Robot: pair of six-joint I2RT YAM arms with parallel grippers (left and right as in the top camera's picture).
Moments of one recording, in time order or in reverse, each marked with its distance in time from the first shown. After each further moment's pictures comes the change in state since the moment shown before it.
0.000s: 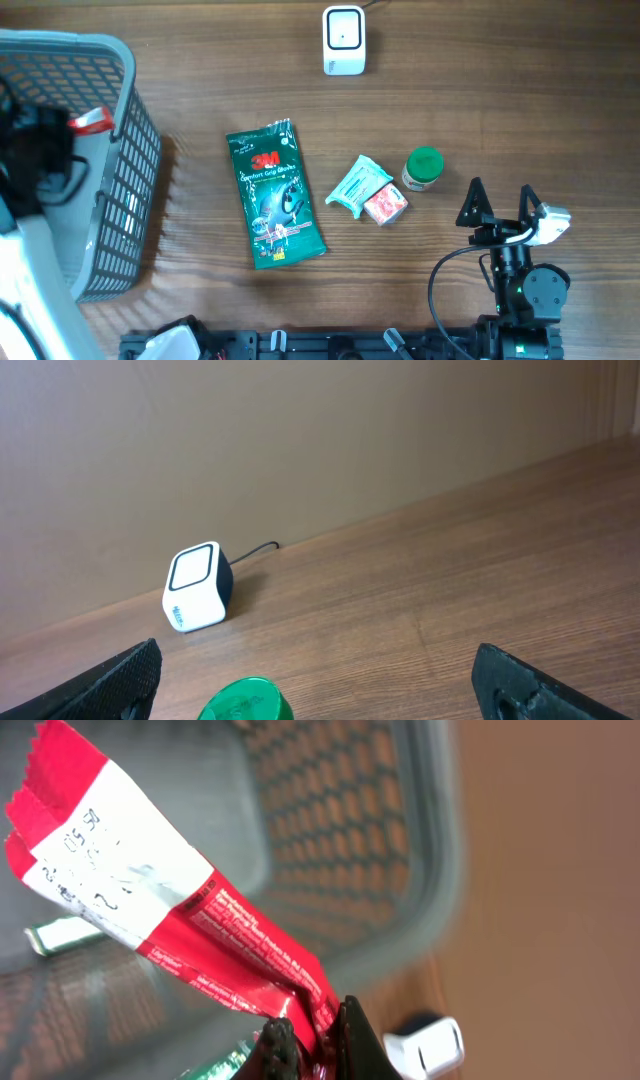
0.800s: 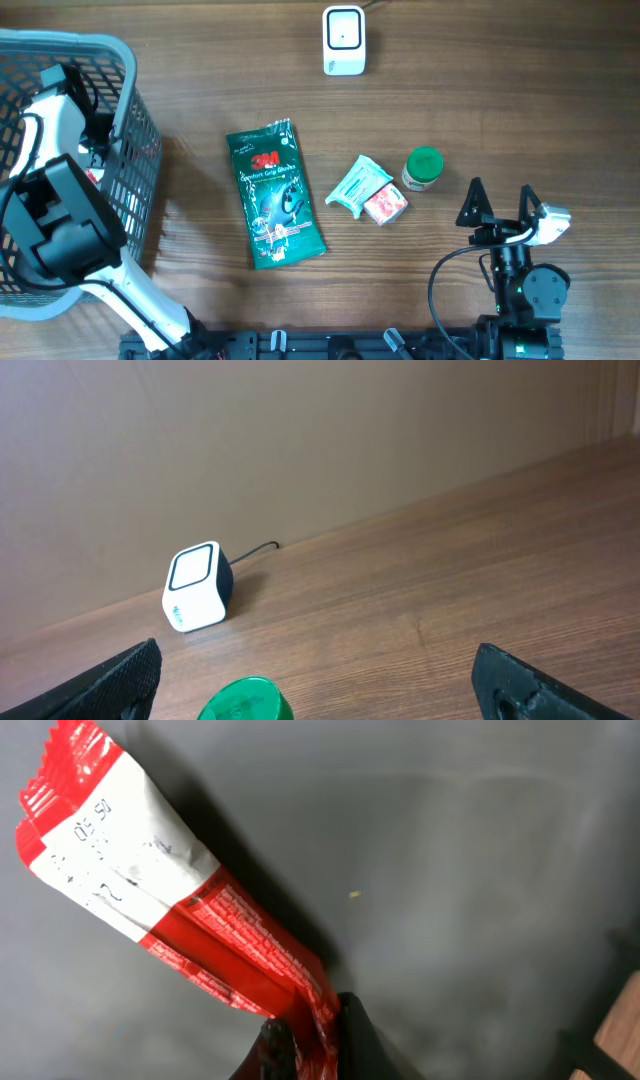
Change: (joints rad) left arm 0.031 0.818 -0.114 0.284 0.000 -0.070; right arm 0.000 0.000 0.000 0.000 0.000 0.000
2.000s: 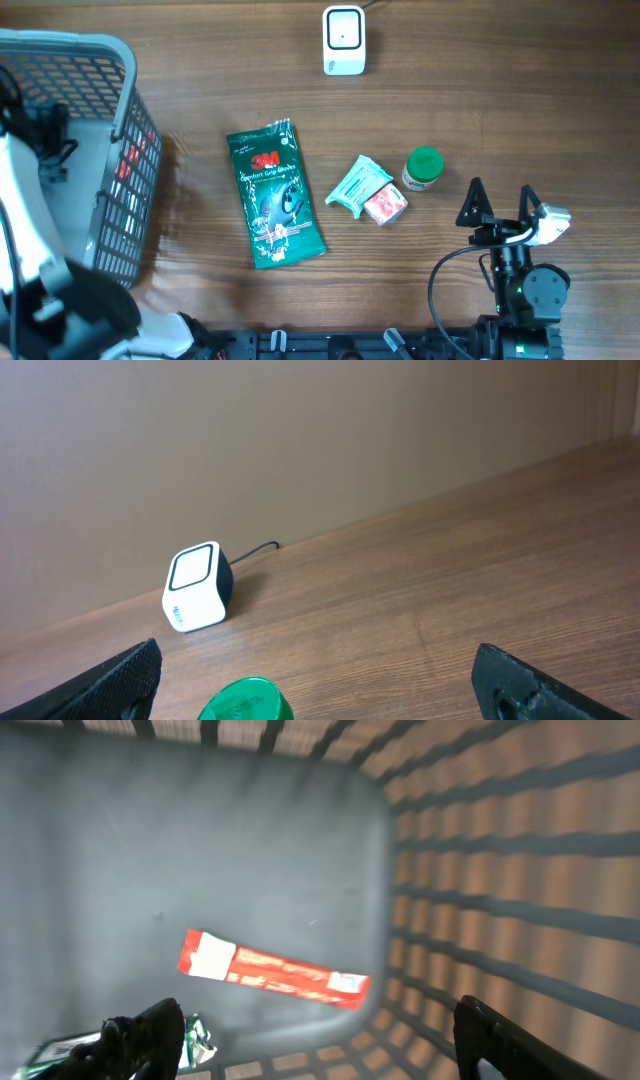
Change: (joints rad) left arm 0.121 -0.468 -0.056 -0.015 -0.097 0.066; right arm 0.000 0.000 0.000 0.000 0.000 0.000
